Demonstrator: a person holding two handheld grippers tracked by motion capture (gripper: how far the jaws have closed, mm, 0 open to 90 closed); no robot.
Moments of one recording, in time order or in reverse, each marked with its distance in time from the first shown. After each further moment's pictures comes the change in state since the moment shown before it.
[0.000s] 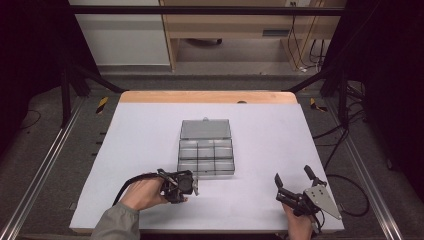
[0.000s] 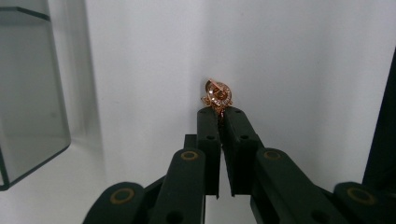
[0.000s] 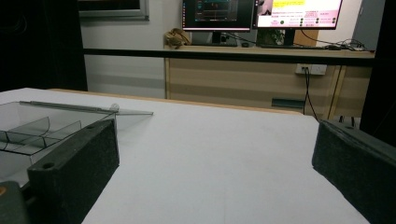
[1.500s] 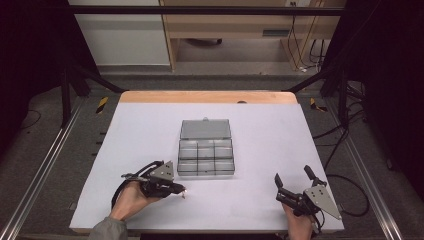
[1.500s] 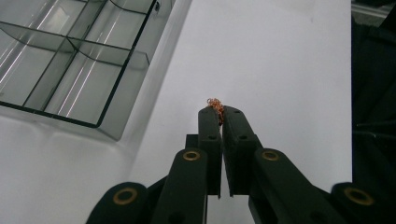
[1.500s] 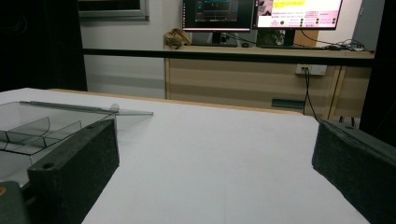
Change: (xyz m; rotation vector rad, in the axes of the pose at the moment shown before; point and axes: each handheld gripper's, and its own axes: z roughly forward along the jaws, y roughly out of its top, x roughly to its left) left arm 0.000 -0.070 -0.011 -0.630 0.060 -0.226; right arm 0.000 0.000 0.000 0.000 0.000 -0.001
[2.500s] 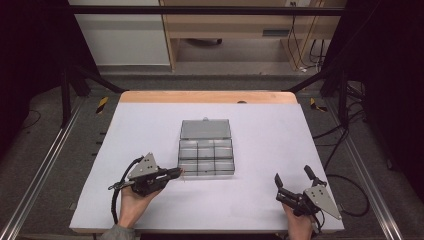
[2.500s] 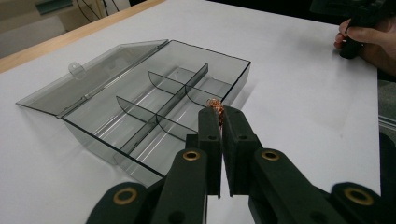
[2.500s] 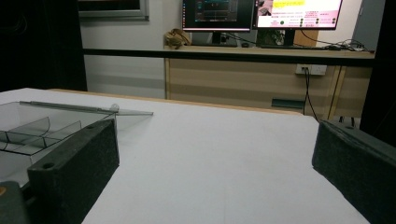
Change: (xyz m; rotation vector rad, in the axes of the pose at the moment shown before) left arm -0.012 -0.008 -0.026 -0.409 0.251 -0.161; right arm 0.000 0.000 0.000 0.000 0.000 0.000
